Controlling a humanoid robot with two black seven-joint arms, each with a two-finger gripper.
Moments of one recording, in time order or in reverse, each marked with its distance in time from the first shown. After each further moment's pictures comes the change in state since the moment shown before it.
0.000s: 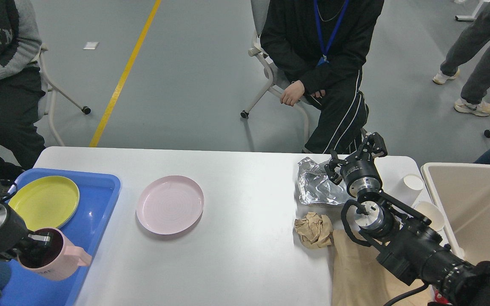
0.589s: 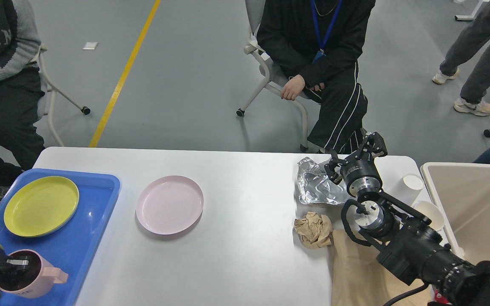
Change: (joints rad) left arm 0.278 0.051 -0.027 0.159 0.000 0.157 0.003; right arm 0.001 0.000 0.000 0.000 0.000 0.000 0.000
